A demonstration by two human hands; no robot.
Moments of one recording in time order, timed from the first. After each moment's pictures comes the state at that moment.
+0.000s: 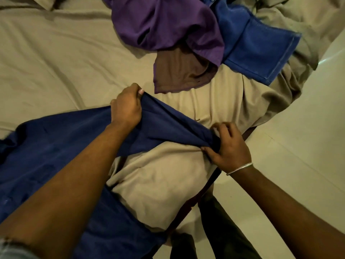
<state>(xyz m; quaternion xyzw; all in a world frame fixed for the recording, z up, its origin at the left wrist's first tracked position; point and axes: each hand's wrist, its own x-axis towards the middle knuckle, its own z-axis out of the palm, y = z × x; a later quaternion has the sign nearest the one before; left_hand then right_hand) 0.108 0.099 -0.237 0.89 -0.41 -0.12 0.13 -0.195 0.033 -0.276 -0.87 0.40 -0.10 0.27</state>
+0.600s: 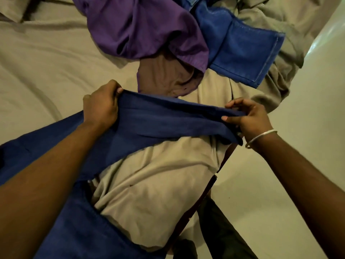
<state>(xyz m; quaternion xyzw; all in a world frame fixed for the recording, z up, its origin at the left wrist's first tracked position) 0.153 0.077 -0.239 0.86 -0.48 -0.10 0.13 -0.187 -0.064 -0.232 -0.55 0.53 -0.18 0.62</state>
